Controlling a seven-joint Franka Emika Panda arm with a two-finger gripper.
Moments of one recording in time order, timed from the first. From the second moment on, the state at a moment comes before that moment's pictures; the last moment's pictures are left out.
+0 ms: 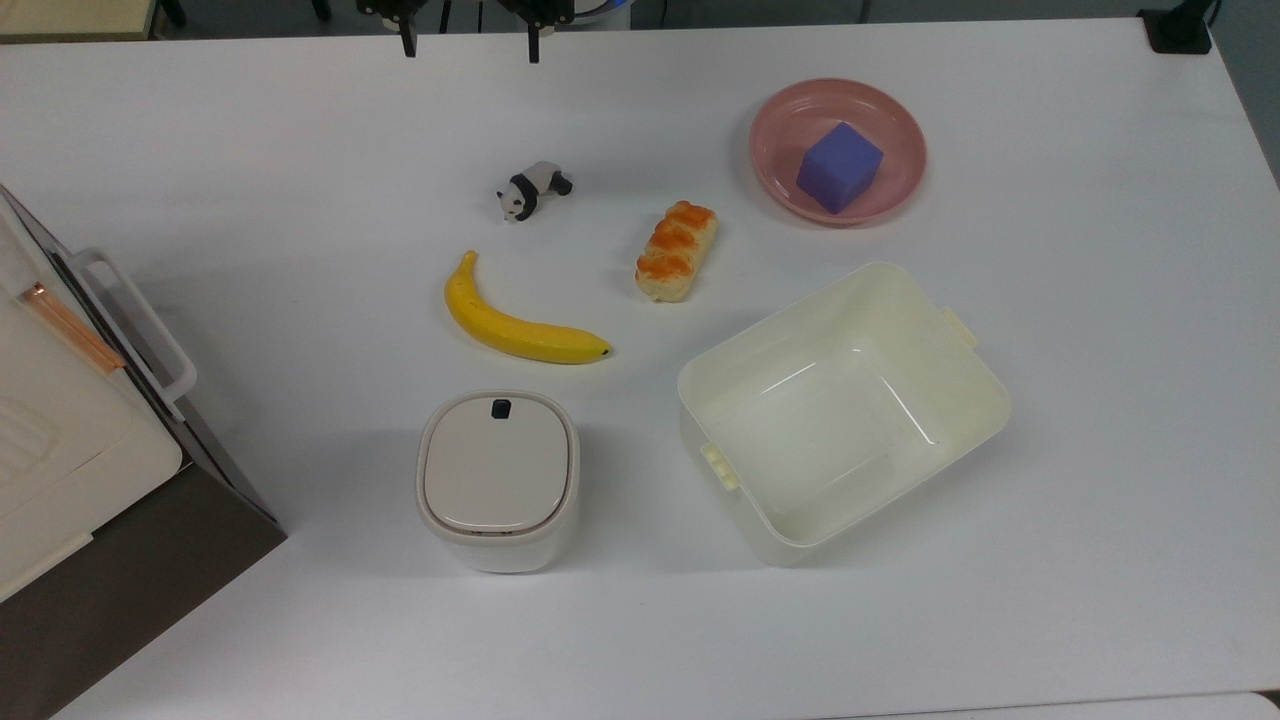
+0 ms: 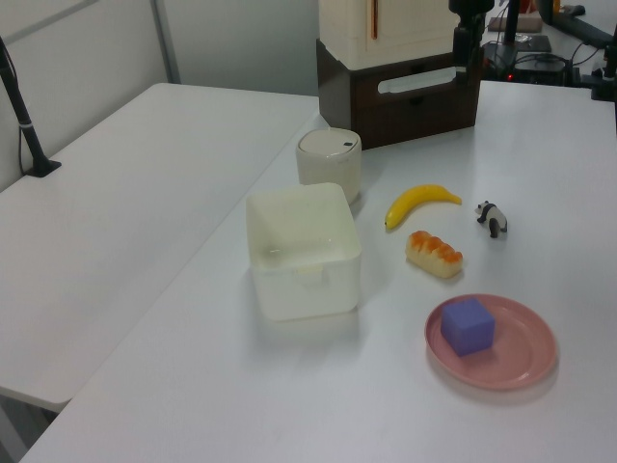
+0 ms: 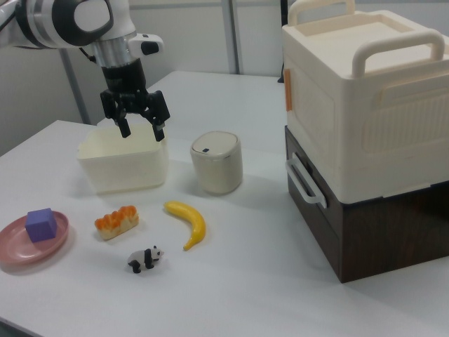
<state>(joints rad) 0.03 0.01 -0.05 -1.63 -0.08 1.62 -0.05</state>
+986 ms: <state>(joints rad) 0.03 0.02 -0.05 -1.63 -0.08 1.62 -0.14</state>
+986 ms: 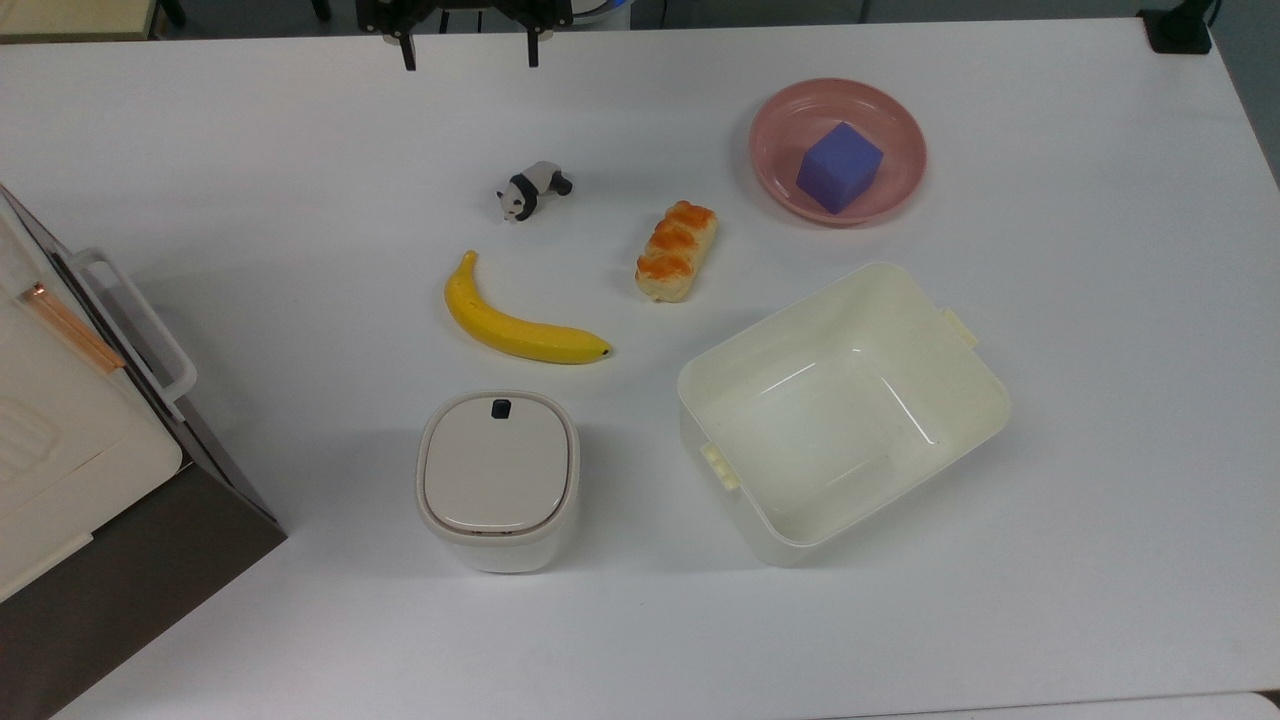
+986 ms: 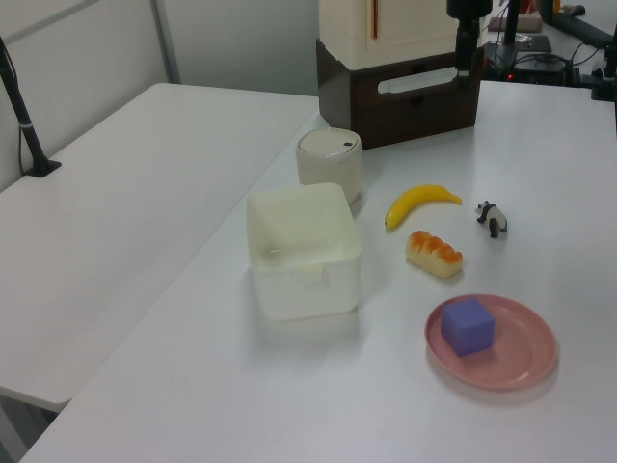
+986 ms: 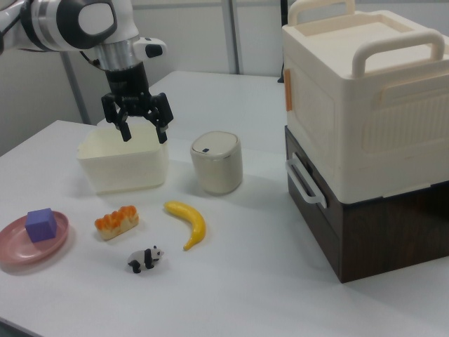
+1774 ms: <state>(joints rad) -0.04 0.12 -0.06 -1.63 -0.08 1.79 -0.33</state>
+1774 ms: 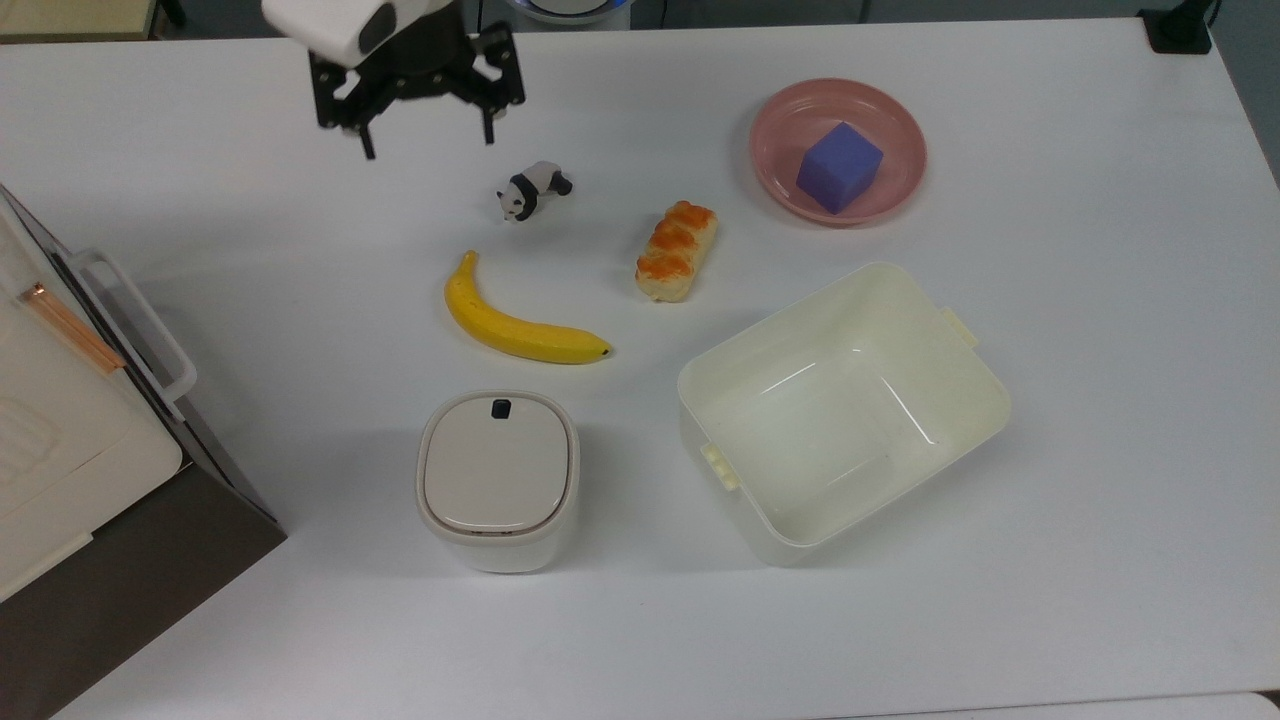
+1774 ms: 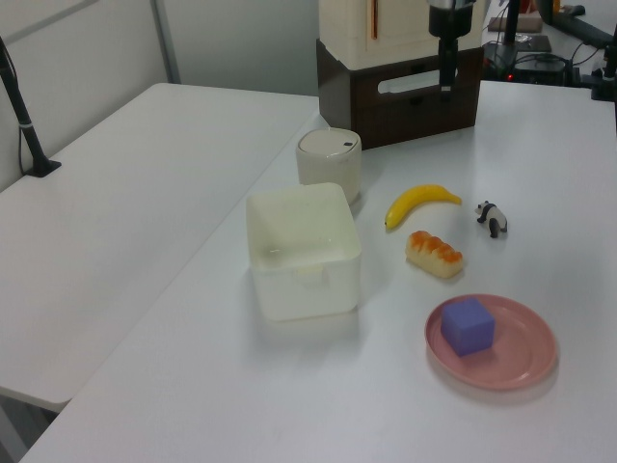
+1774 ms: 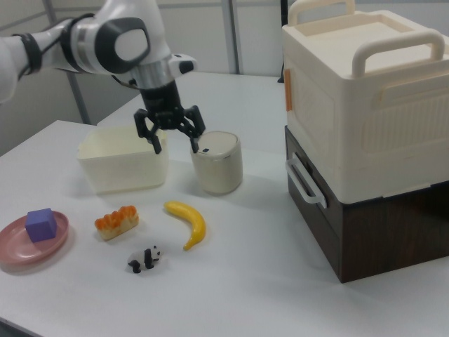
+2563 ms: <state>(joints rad) -0.08 0.18 -0.06 -1.64 -0.12 1.92 -0.61</state>
